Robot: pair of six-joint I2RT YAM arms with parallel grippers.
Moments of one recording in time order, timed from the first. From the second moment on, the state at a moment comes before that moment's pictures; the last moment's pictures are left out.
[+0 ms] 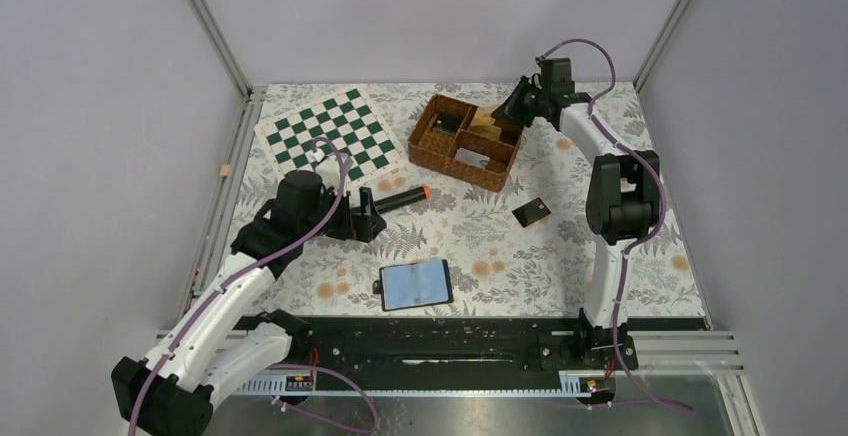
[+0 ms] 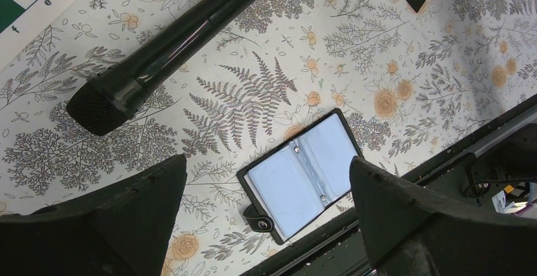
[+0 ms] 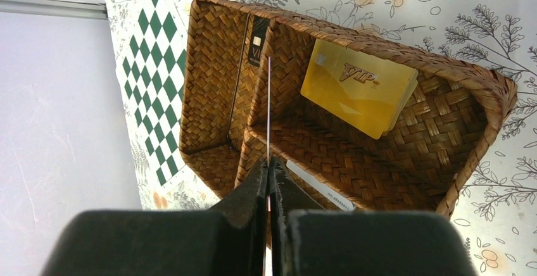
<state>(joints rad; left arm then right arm) -0.43 0.87 0.78 -0.55 0.21 -0.31 0.14 2.09 1.72 -0.34 -0.43 0.67</state>
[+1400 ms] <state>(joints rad) -0.42 0.86 0.78 -0.55 0.24 -0.32 0.14 2.35 1.89 -0.28 -0.46 0.79</state>
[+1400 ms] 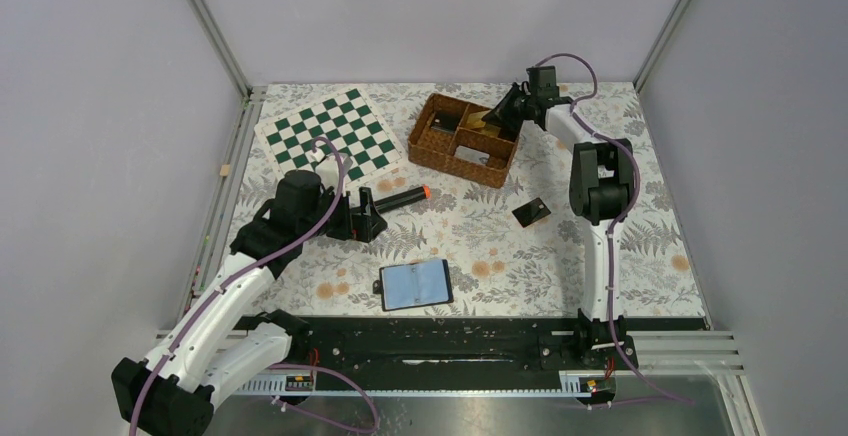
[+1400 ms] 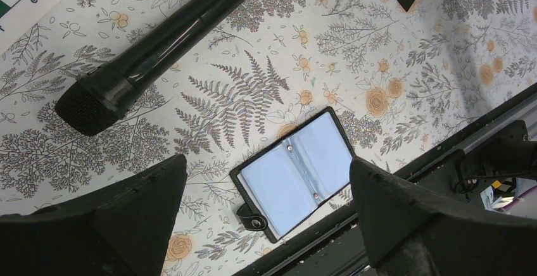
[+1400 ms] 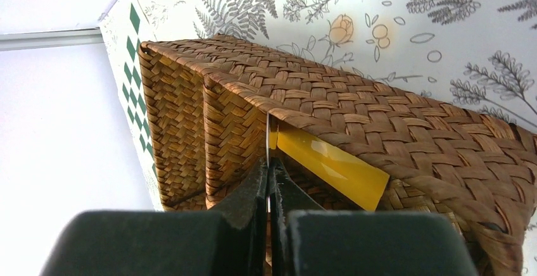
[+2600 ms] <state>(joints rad) -0.42 0.86 0.78 -0.55 0.24 -0.32 0.14 2.41 2.03 -0.46 -0.40 0.75</state>
